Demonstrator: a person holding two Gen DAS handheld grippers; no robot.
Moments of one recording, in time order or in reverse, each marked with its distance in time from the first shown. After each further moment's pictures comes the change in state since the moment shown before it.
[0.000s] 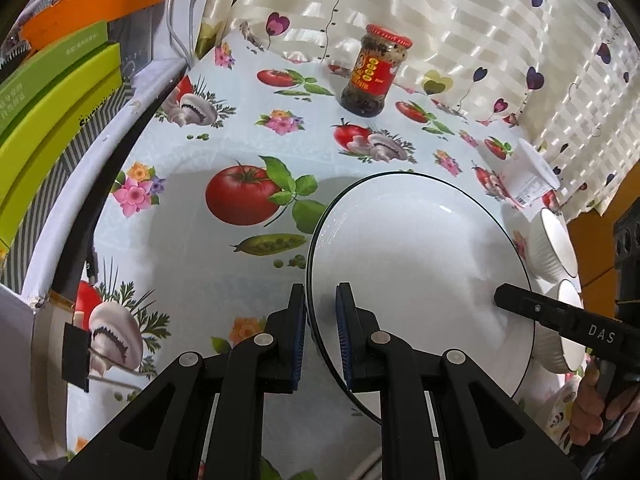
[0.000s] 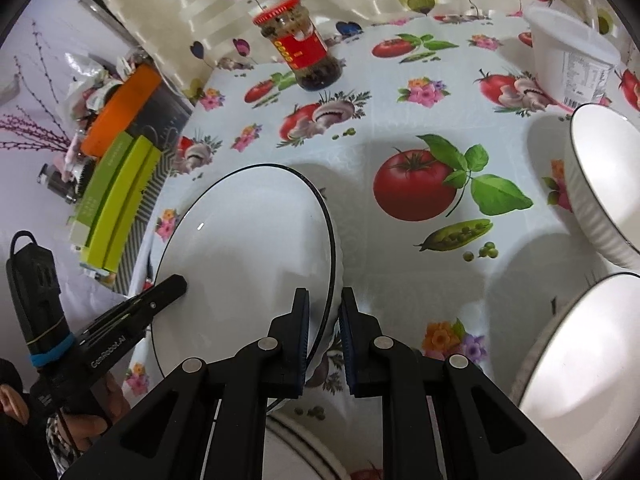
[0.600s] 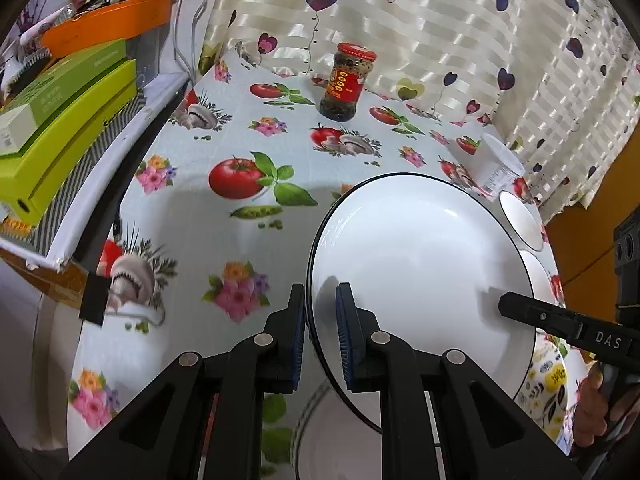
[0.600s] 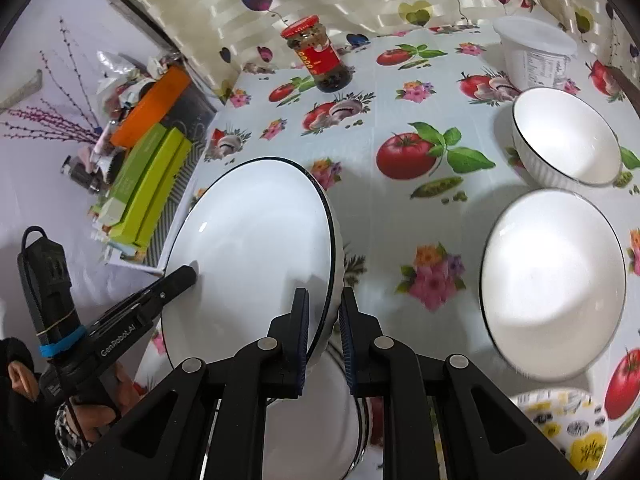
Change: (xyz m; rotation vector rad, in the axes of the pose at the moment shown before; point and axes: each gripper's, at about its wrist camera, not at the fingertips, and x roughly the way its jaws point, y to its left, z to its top) left arm -0.060 -0.025 -0.045 0.014 -0.039 -0.011; right arm -0.067 0.010 -0.057 -0.005 -0.019 0.041
